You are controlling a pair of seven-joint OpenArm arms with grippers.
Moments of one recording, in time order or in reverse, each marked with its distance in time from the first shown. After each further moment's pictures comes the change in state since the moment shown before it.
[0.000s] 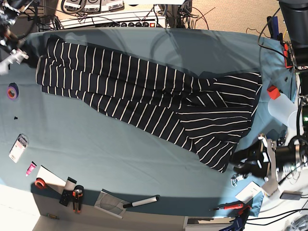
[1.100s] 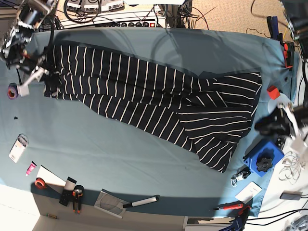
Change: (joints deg) left arm 21.9 0.1 -21.0 0.0 -2.1 0.0 0.2; right arm 10.0 -6.0 -8.5 0.9 -9.7 0.9 2.5
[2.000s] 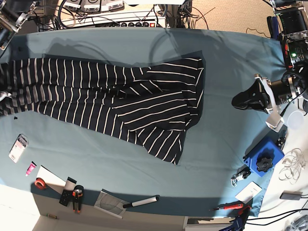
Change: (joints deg) left arm 11.2 8.3 -0.8 11.7 -0.2 0.0 0.0; right arm 9.6 15.6 -1.3 9.2 -27.1 -7.1 4.7
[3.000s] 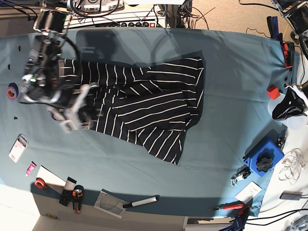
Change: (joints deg) left arm 0.0 -1.0 -19.3 0.0 5.4 0.0 0.0; right arm -4.5 -24.1 -25.6 31.7 7.3 0.5 -7.6
